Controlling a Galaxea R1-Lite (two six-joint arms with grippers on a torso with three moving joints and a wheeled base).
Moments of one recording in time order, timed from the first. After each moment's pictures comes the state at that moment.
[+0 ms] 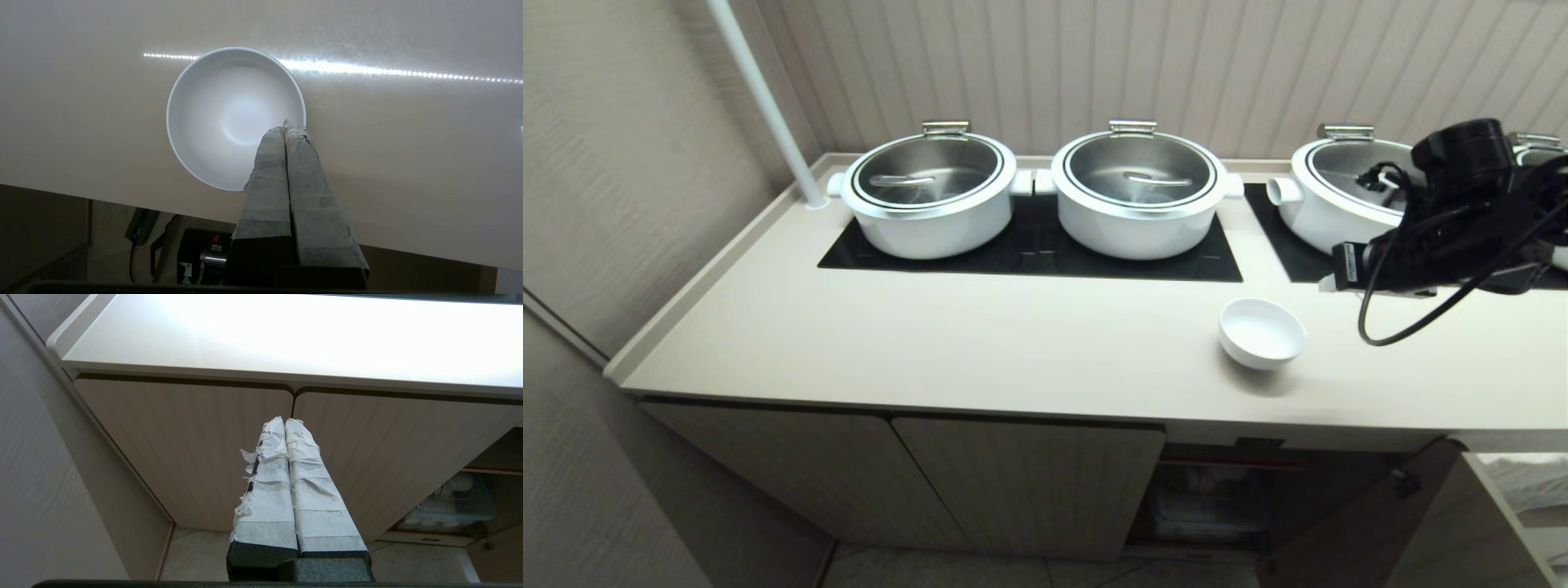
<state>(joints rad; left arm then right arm) 0.00 0.00 0.00 0.00 0.01 -0.03 0.02 1.88 -1.58 0.39 0.12 0.07</state>
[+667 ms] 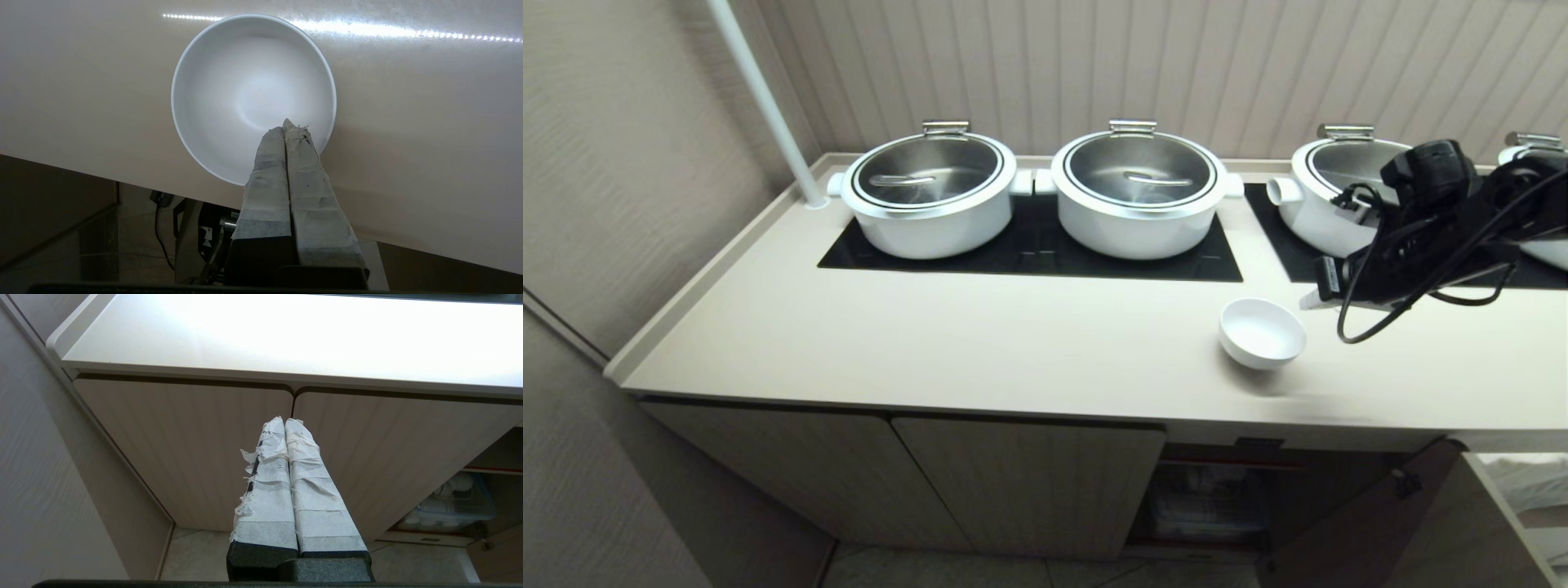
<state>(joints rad) 0.00 0.00 0.00 0.00 0.01 -0.03 0.01 1.98 -1.69 0.52 0.21 0.07</state>
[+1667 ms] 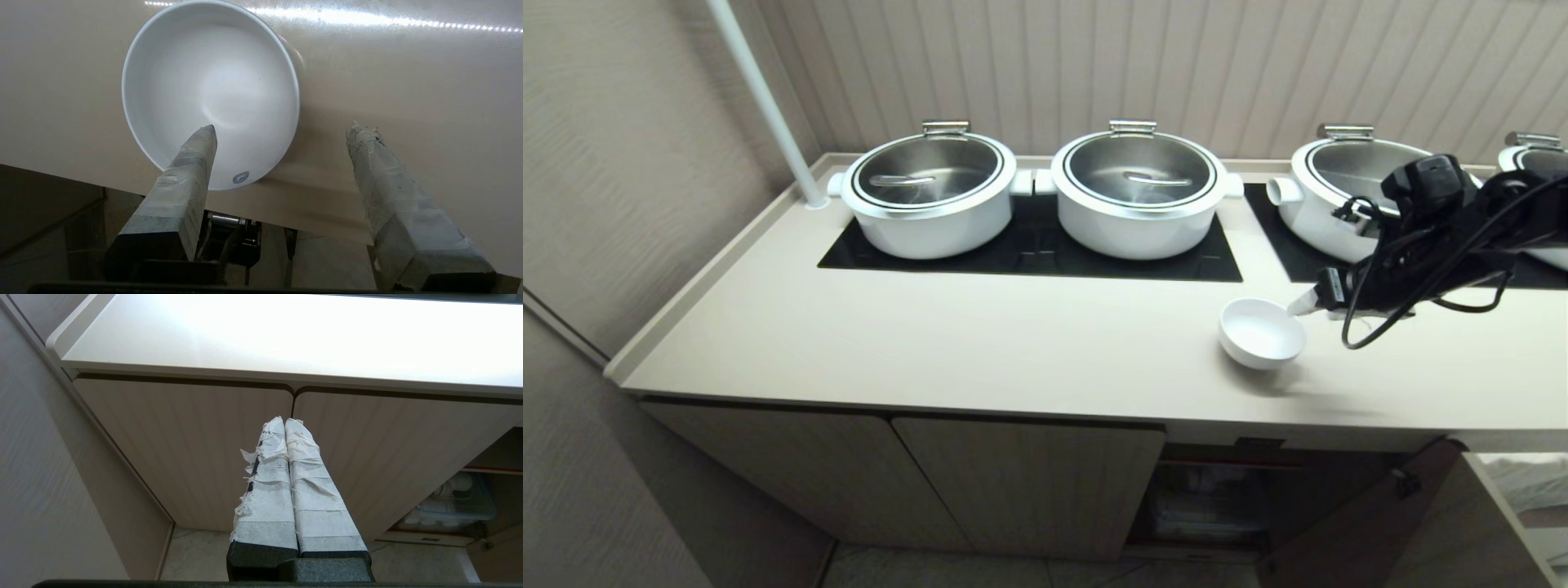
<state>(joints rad) 0.00 0.00 0.00 0.00 0.01 -0.03 -0.02 2.02 -1.70 0.52 0.21 0.02</state>
